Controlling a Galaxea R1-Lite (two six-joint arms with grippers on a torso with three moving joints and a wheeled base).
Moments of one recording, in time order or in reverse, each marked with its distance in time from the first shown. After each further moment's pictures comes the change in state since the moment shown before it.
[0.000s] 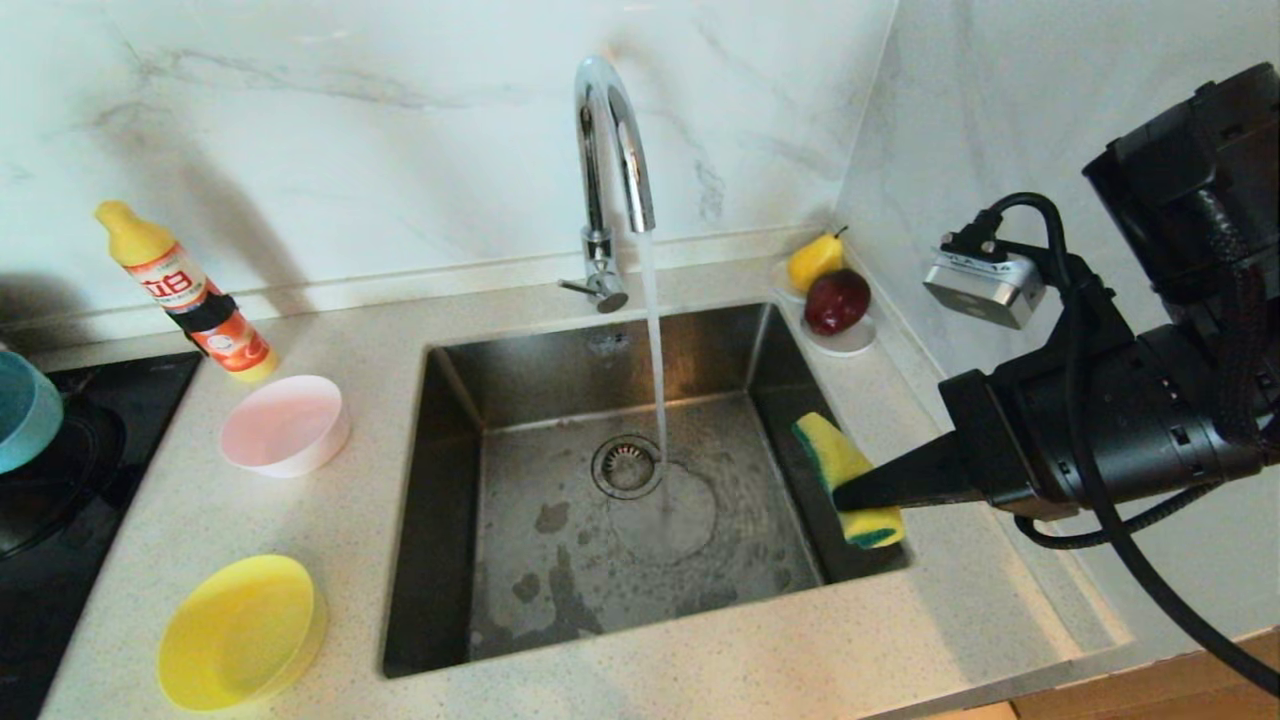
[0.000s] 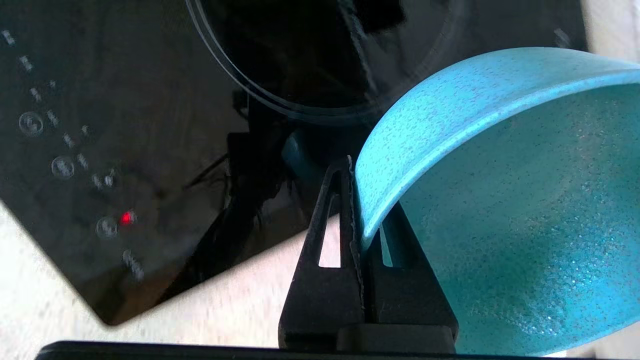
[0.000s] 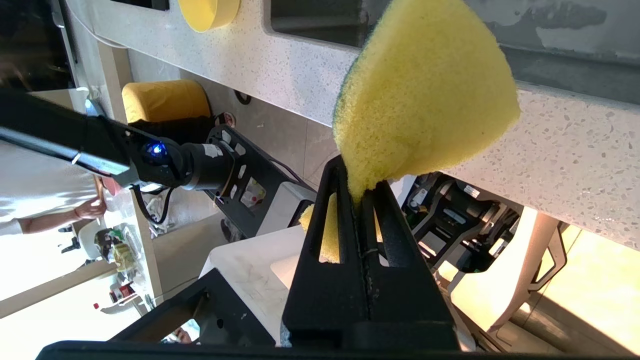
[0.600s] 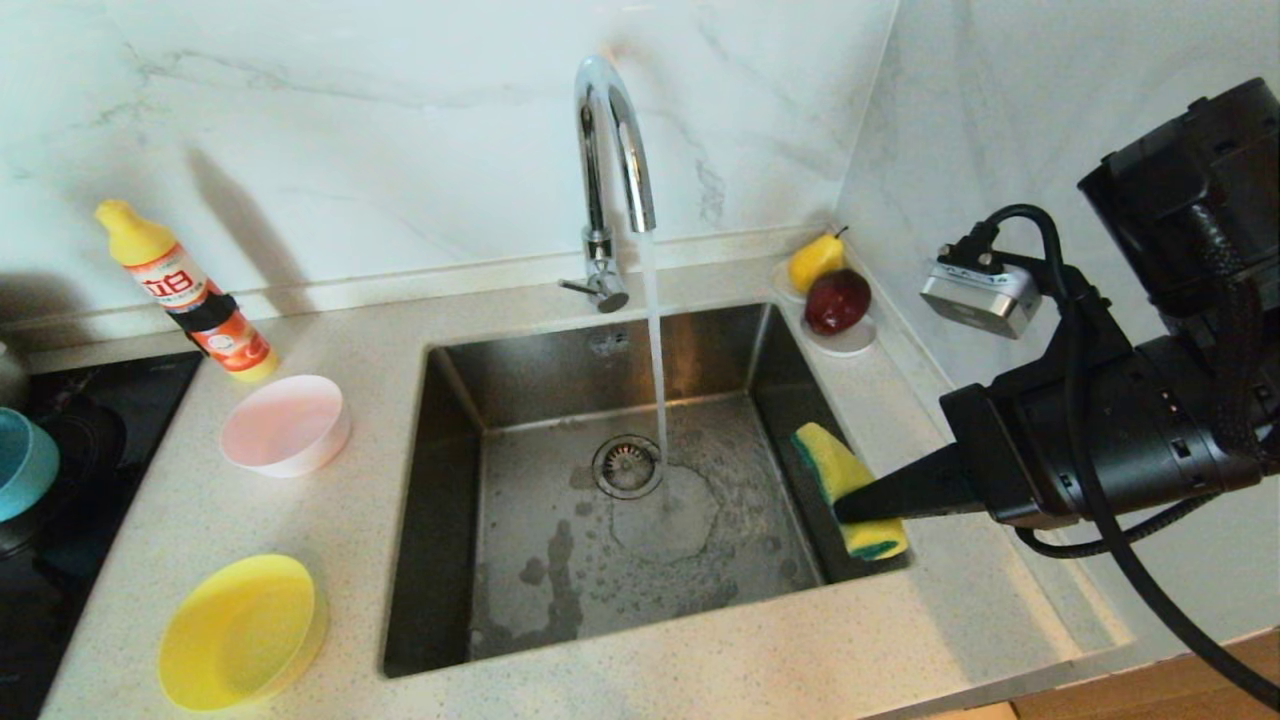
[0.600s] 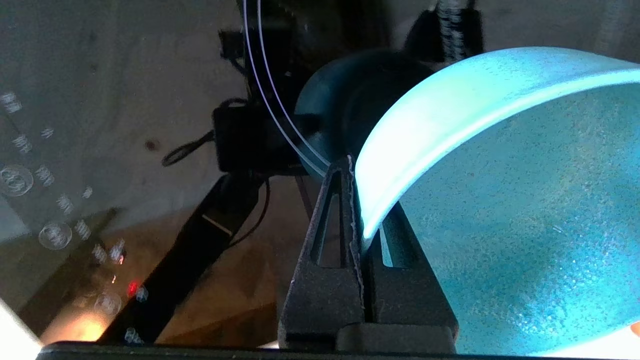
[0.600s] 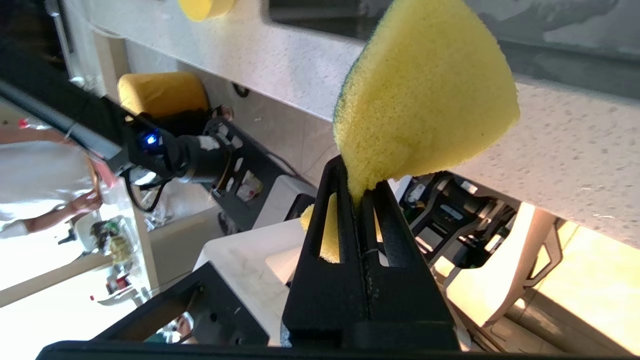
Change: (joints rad) left arm 0.087 0.241 -0.154 0.055 -0.090 -0.034; right arm 0.000 -0.002 0.019 0.000 0.014 -0.019
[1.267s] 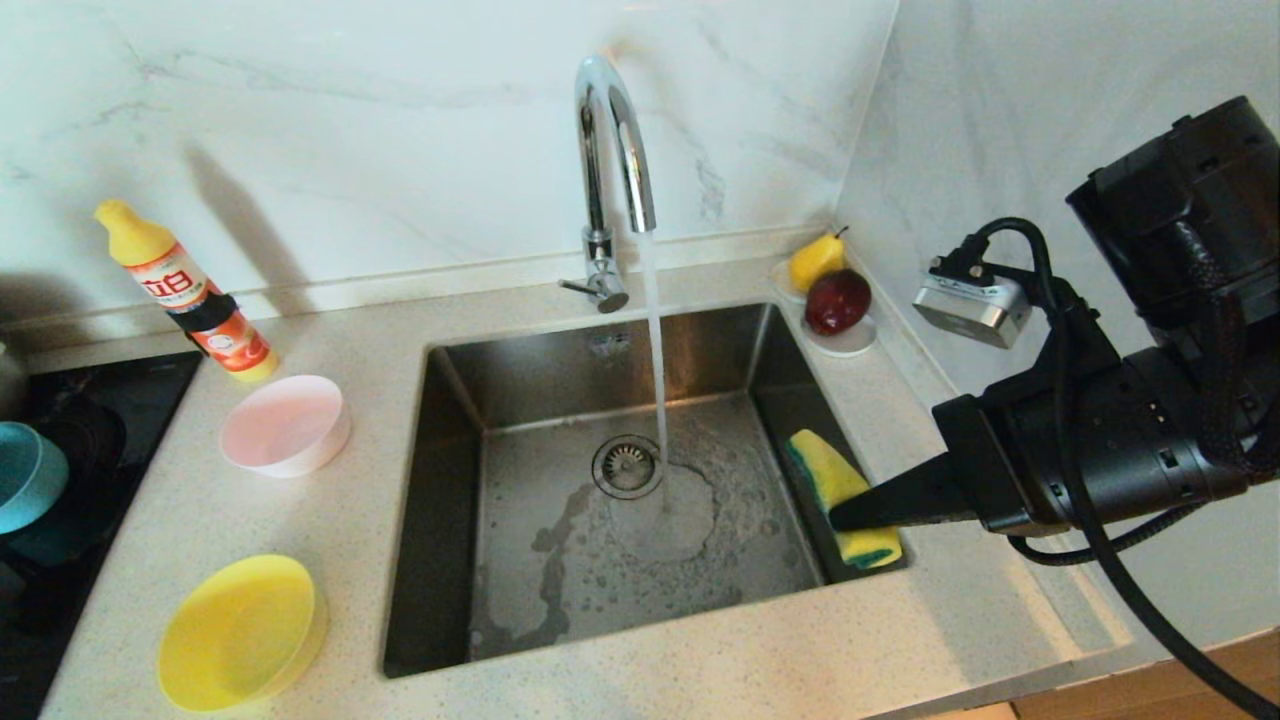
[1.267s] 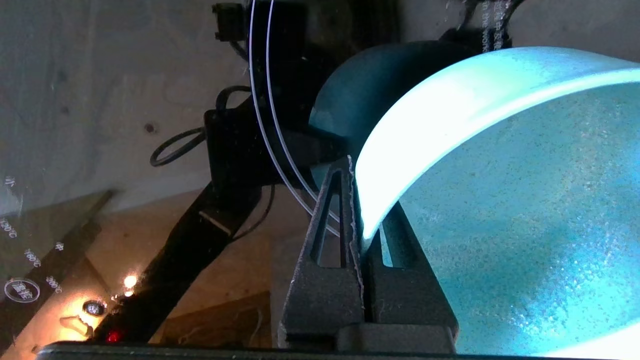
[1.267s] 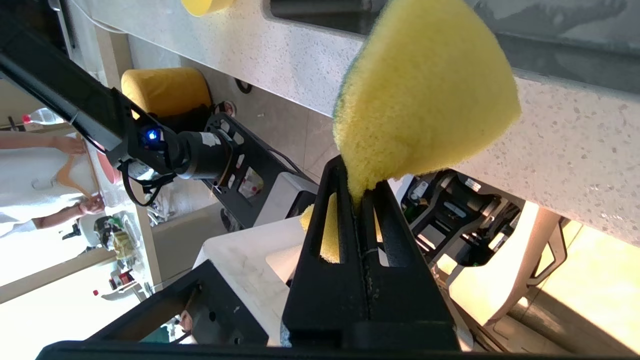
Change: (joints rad) left arm 0.007 0.122 -0.148 0.072 -0.004 -0.024; right arm 0.000 0.003 0.027 -0.028 0.011 0.000
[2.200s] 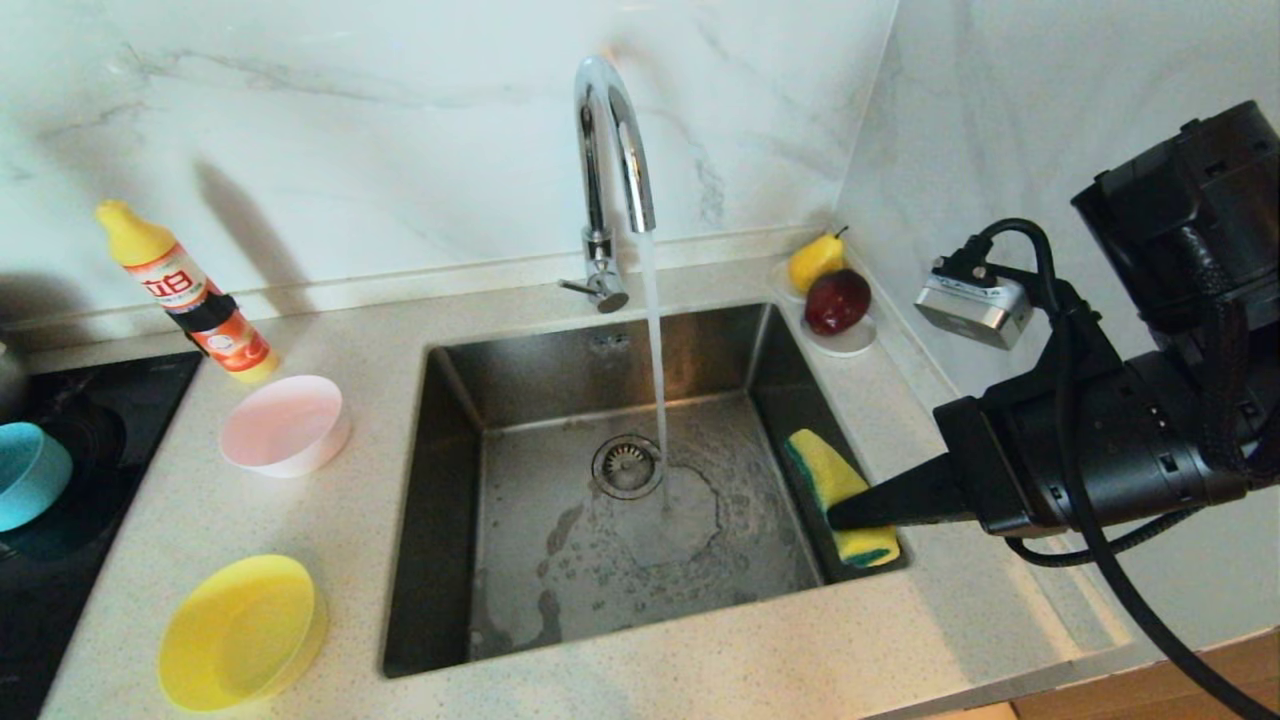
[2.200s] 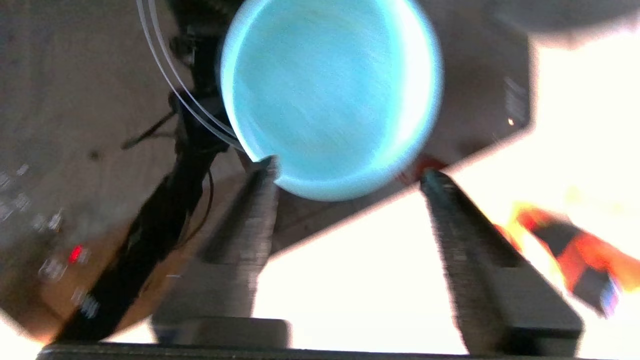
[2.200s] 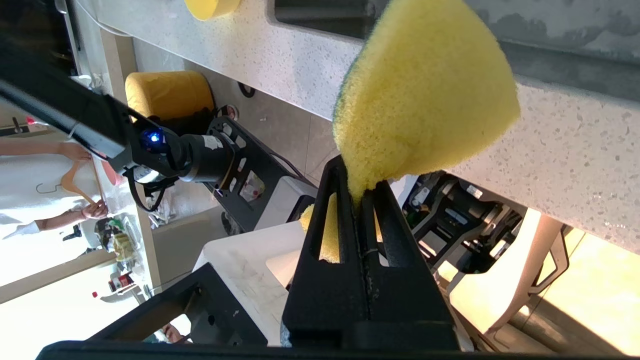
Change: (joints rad) left arm 0.003 -0.209 -0.030 0.076 -0.128 0.025; right arm 0.000 -0.010 0.022 -0.029 0.003 0.001
